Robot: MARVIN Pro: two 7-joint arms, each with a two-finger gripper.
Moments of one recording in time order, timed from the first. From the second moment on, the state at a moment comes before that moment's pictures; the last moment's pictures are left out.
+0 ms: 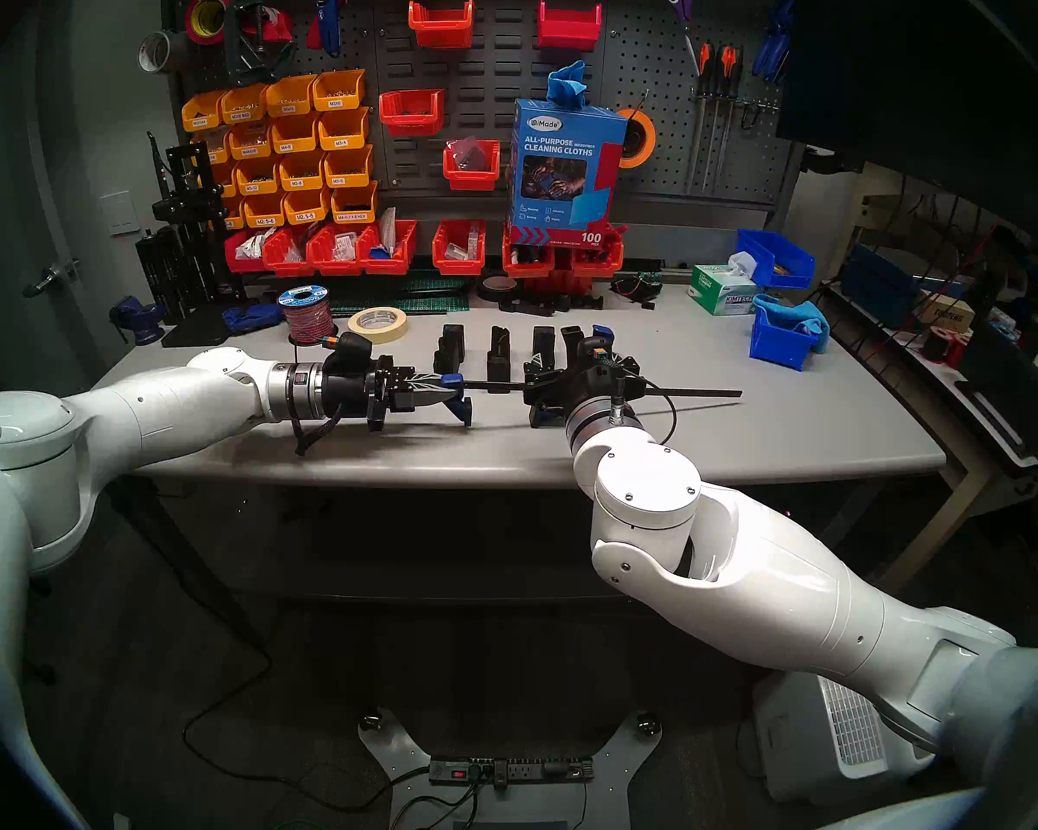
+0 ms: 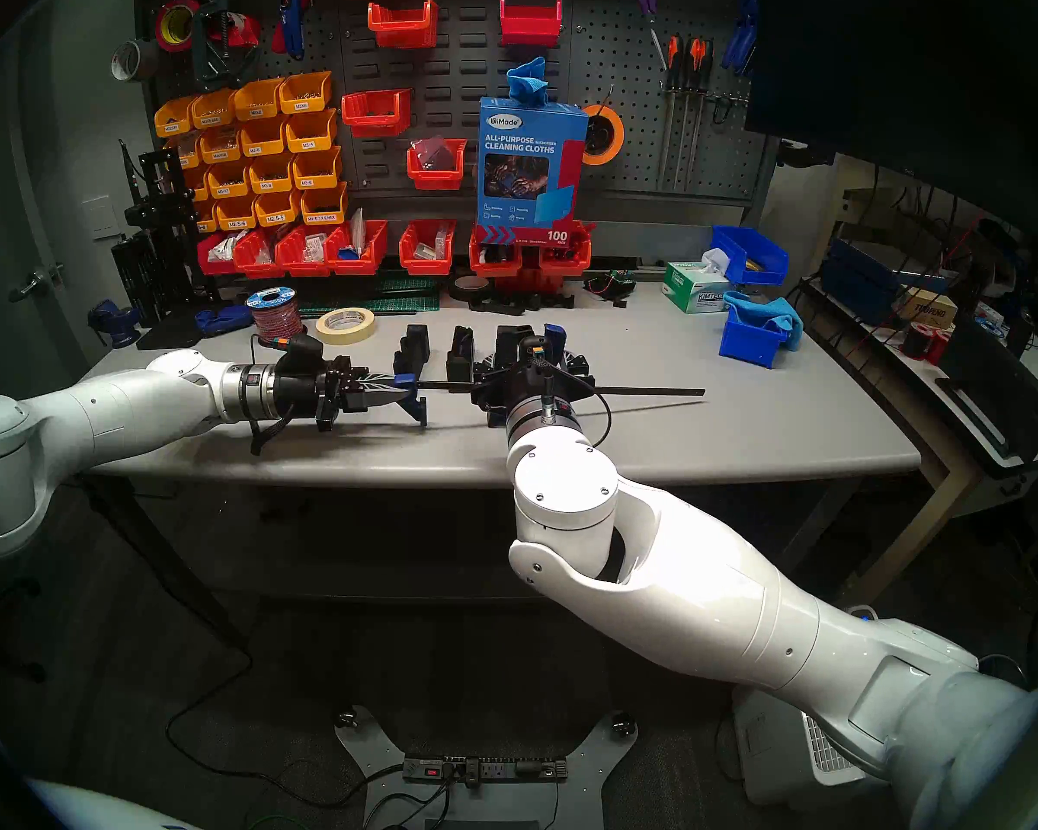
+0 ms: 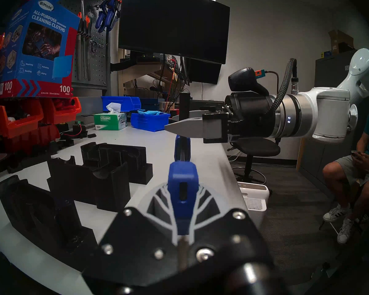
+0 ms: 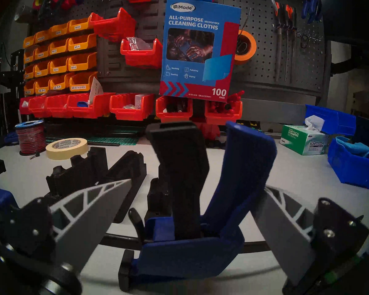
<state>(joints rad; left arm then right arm) 0.30 -0.85 0.22 -0.73 -1.67 -0.43 -1.41 -1.08 -1.00 0.59 -2.01 0.82 0.30 -1.00</state>
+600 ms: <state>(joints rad) 0.30 -0.85 0.21 -0.73 -1.67 -0.43 -1.41 -1.08 -0.95 0.58 -2.02 0.81 0.25 -0.97</state>
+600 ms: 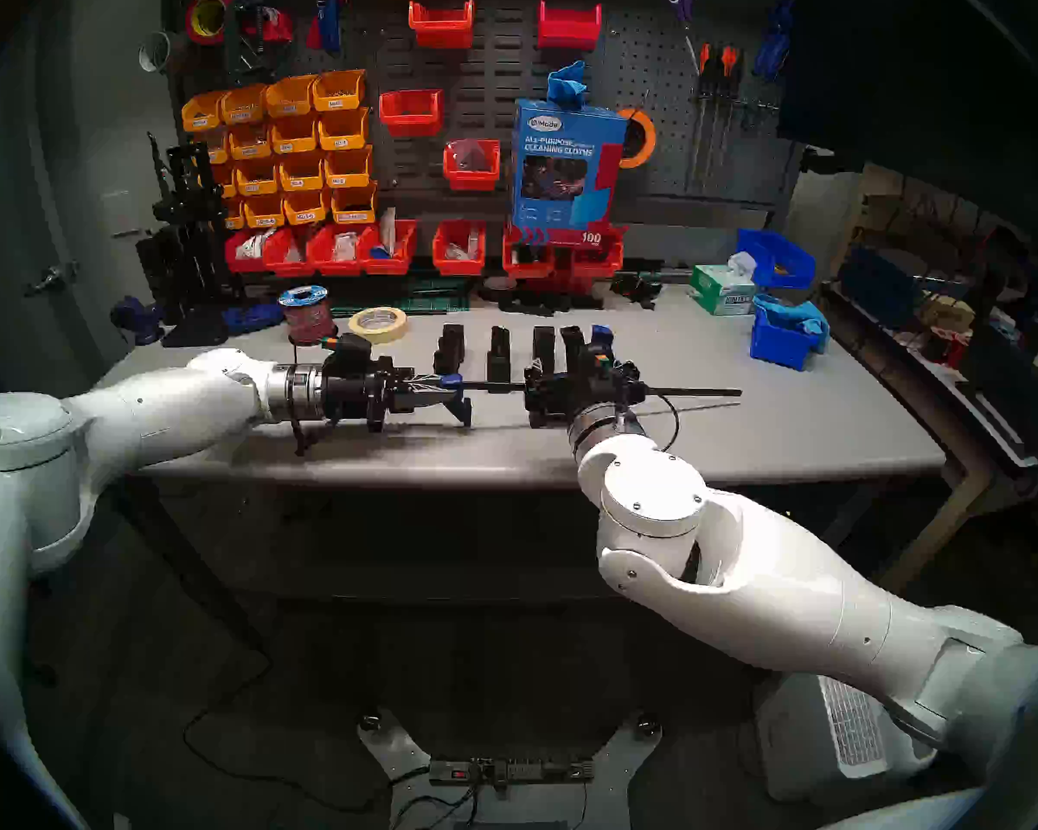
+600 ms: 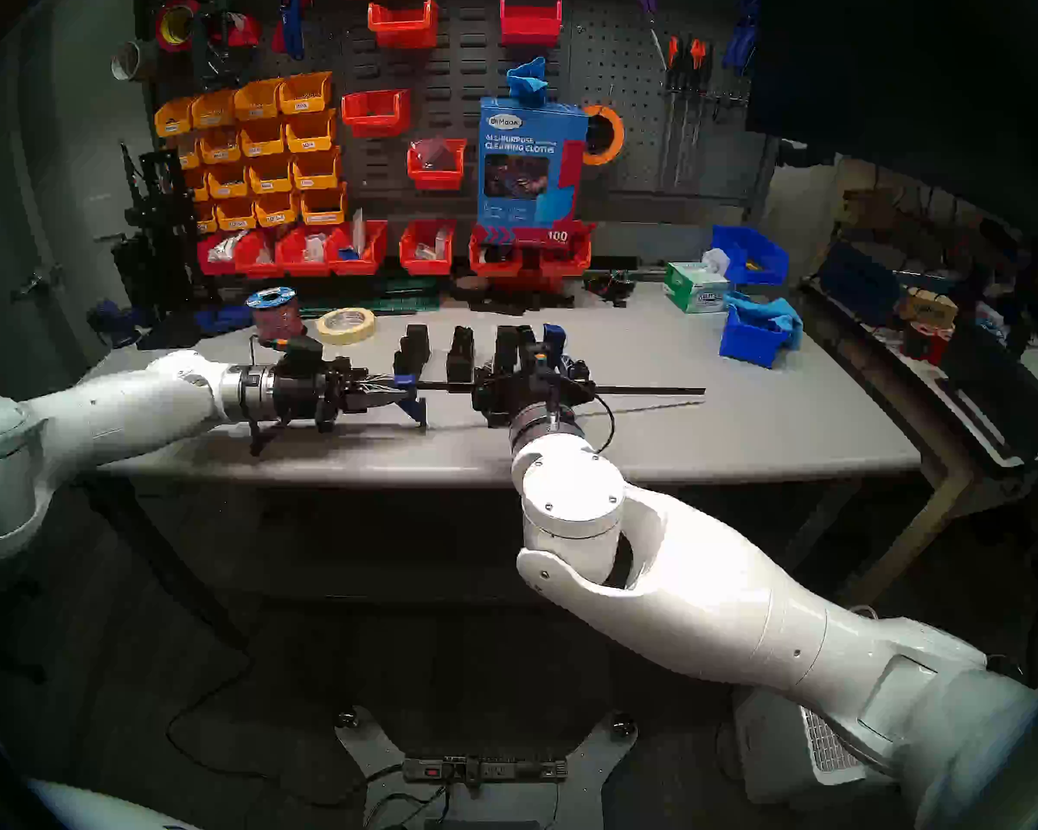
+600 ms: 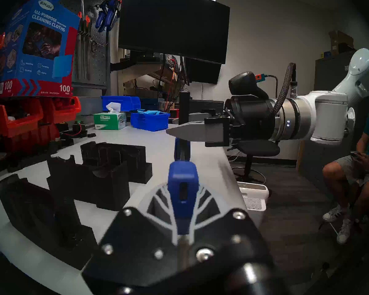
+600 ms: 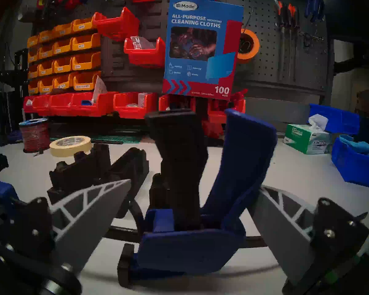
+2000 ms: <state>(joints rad) 0.31 -0.85 0.19 -0.73 -1.66 -0.42 -1.42 -1.09 -0.86 0.61 -2.02 0.89 0.17 -0.87</state>
